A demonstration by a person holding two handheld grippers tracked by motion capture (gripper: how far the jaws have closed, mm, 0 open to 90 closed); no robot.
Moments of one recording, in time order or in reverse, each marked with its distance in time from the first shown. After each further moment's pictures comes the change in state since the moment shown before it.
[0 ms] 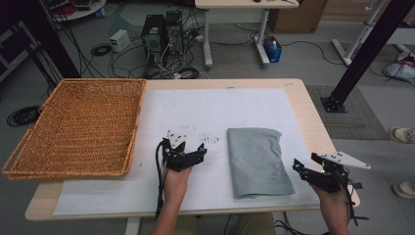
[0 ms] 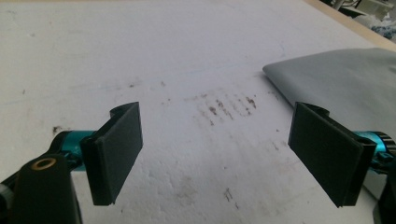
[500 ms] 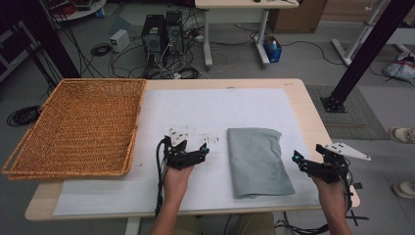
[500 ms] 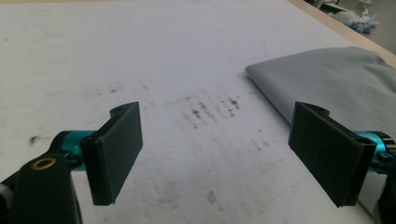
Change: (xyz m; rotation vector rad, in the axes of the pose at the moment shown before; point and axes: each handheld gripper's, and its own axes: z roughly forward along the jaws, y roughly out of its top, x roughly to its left) left arm -0.012 0.003 0.007 0.028 -0.079 0.028; right arm -0.001 0.012 0.009 -0.019 -0.004 0.005
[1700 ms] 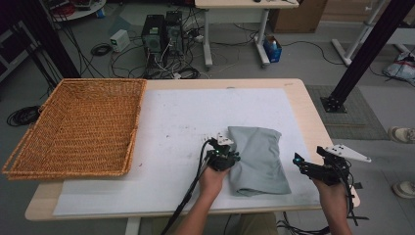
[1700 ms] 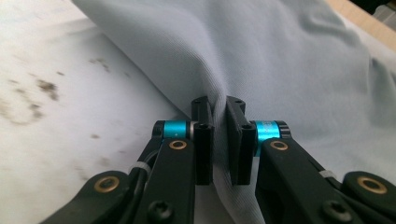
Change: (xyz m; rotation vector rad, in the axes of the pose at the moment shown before) left arm -0.059 -0.008 0.073 0.200 -0.245 0.069; right arm 0.000 -0.004 -0.003 0.022 -0.011 -0.014
